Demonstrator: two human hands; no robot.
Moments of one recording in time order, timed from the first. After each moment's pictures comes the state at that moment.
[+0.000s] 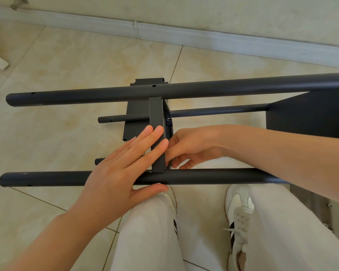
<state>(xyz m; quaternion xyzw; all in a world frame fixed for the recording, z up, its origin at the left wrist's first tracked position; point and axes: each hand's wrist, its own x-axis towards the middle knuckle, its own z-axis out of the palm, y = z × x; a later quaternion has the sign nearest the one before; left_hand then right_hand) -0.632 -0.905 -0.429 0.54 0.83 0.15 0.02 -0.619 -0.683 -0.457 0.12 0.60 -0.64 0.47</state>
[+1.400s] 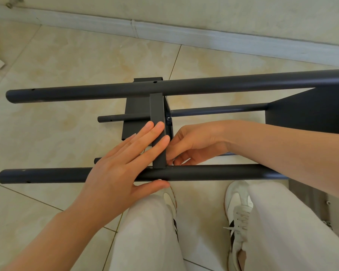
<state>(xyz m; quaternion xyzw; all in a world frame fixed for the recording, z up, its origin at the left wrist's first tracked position) -0.636 -0.900 -0.427 0.54 0.83 0.15 0.03 -0.618 -0.674 -0.454 0.13 0.54 -0.68 0.48</state>
